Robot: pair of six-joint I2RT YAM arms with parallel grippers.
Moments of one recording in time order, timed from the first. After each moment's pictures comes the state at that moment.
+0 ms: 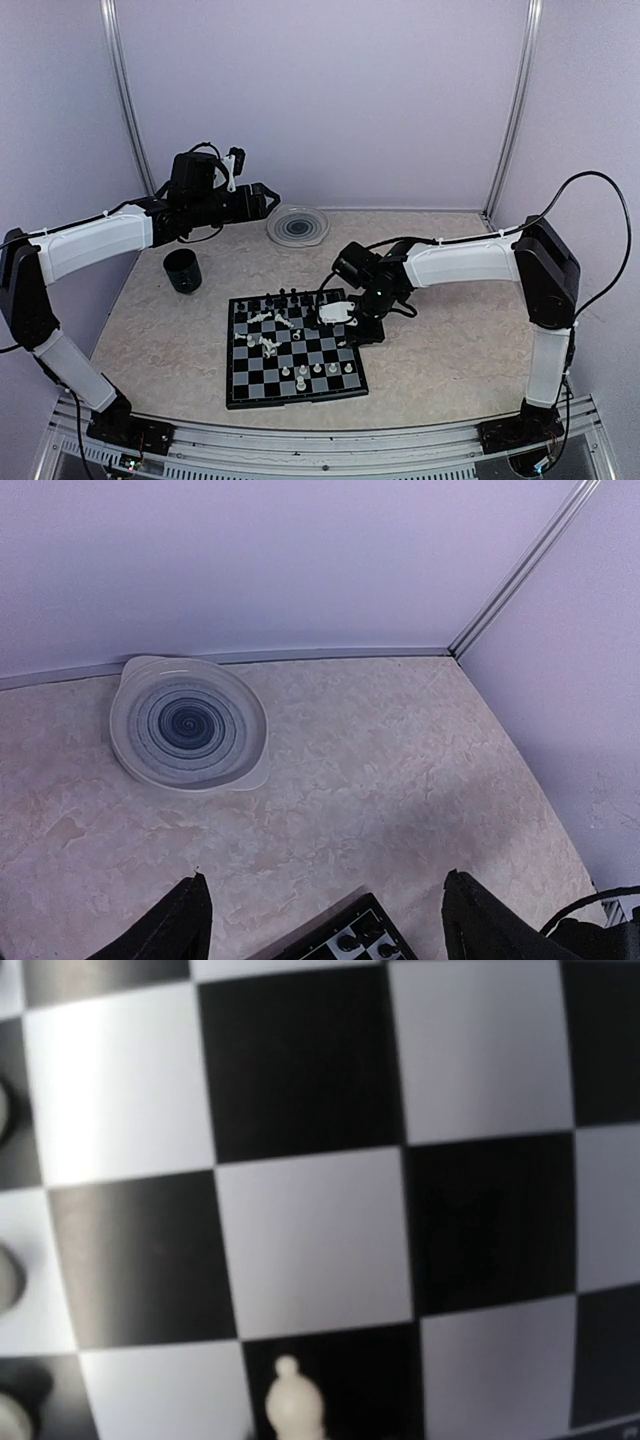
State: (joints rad) left arm -0.54 1.57 1.25 -0.05 0.10 -0.39; right arm 0.91 1.97 1.37 -0.69 -0.15 -0.71
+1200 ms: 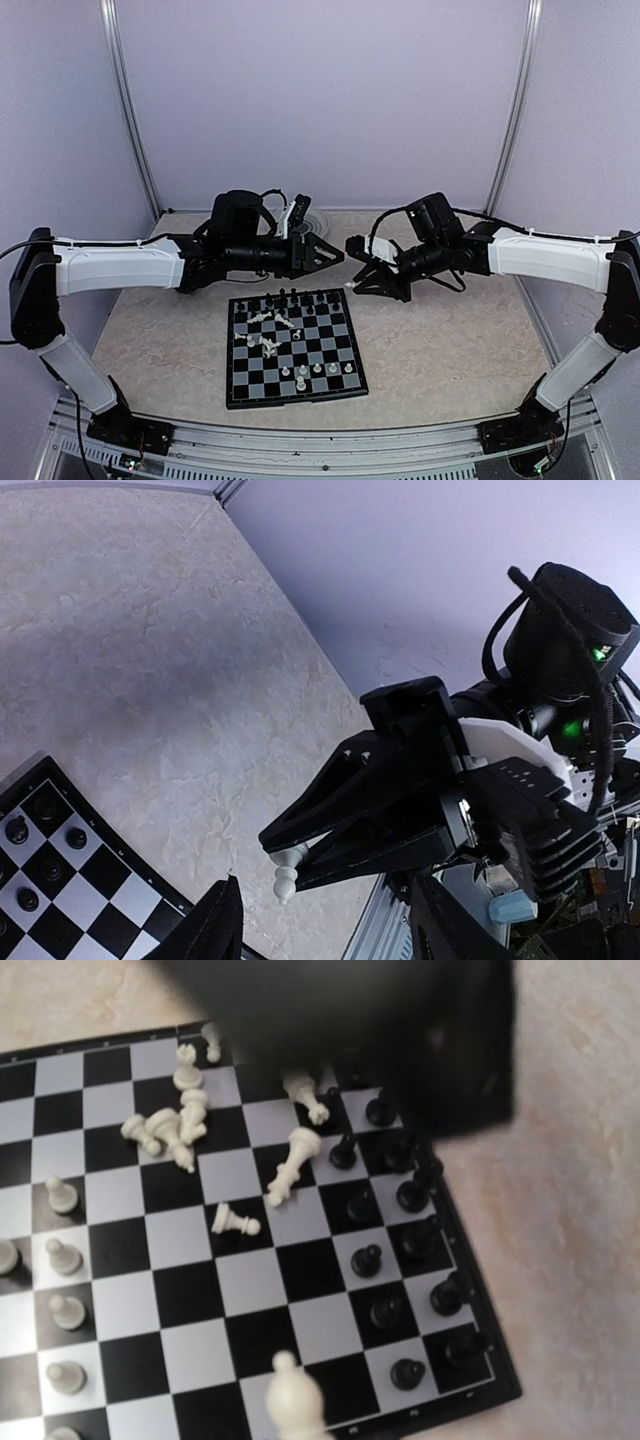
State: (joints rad) left arm -0.82 1.61 1.11 0.17 0.44 -0.69; right arm 0.70 1.54 1.11 -0.30 -0.51 -0.62
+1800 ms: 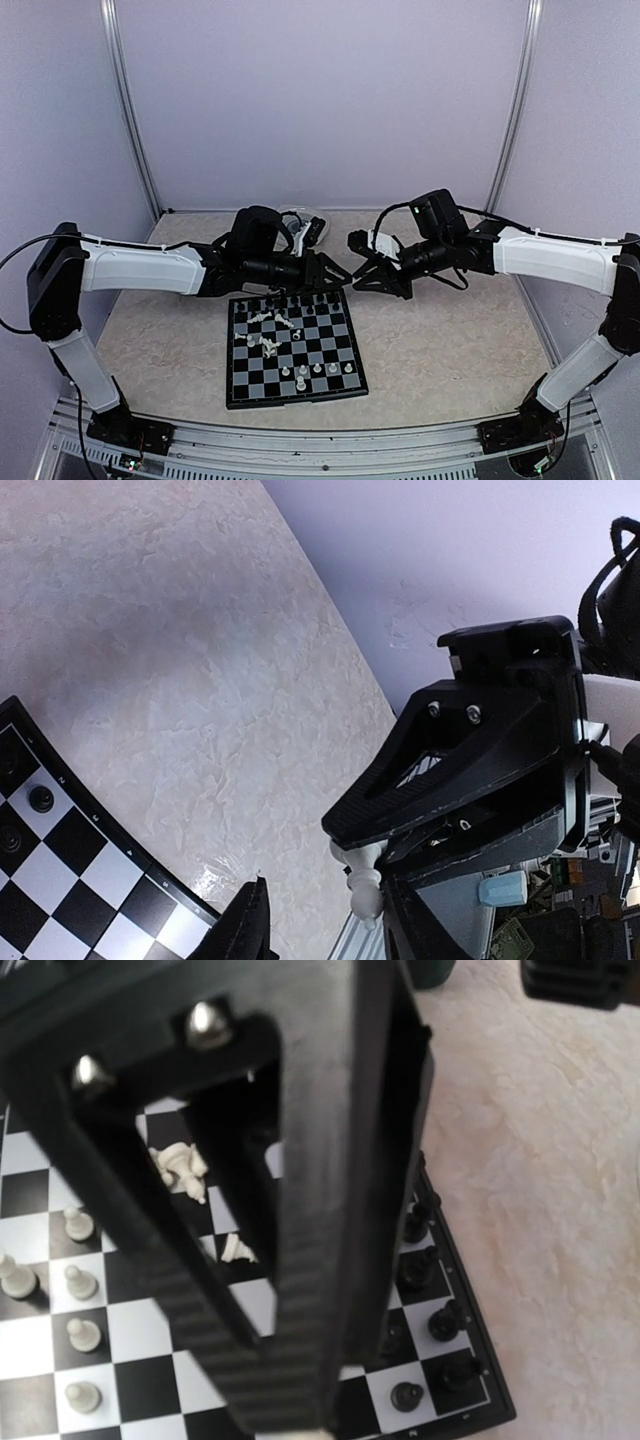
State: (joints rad) left arm -0.85 1.72 1.12 0.19 0.49 -0.76; right arm 0.70 1.51 1.11 -0.29 -0.54 -0.60
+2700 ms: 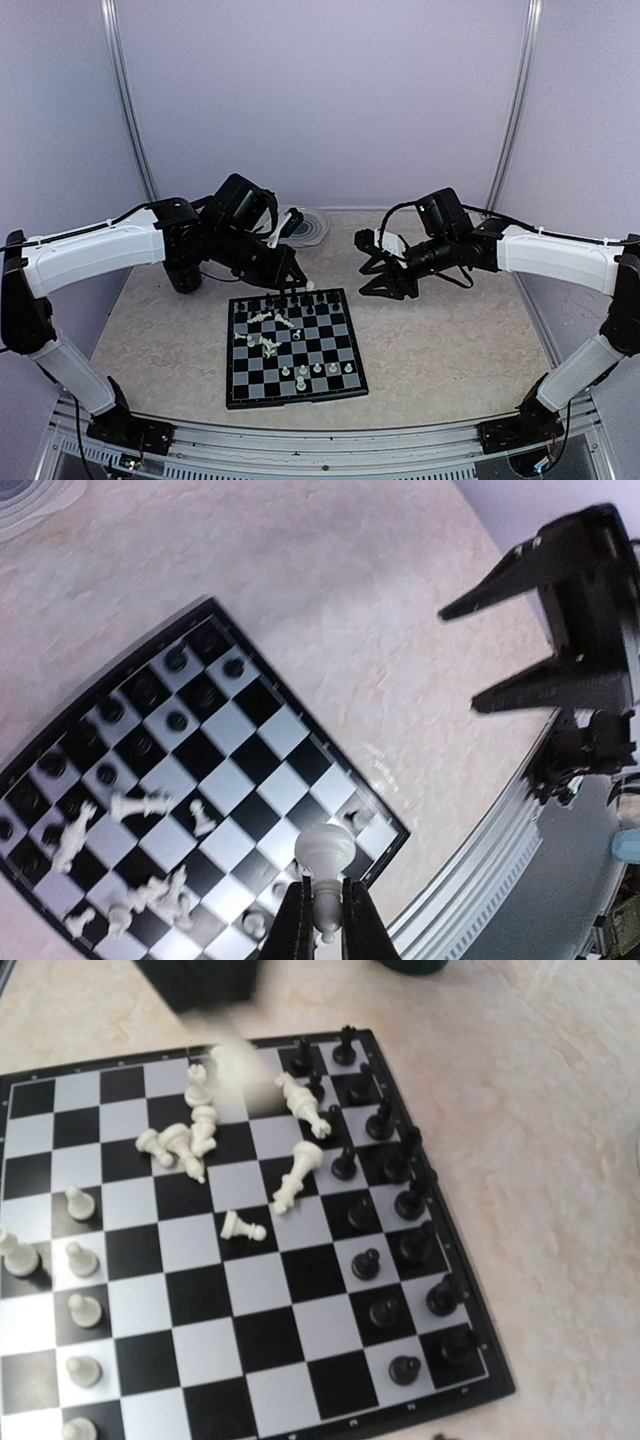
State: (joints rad) left arm -0.88 1.57 1.36 -0.60 0.22 -0.47; right arm 0.67 1.50 1.11 -0.32 -0.57 -0.64
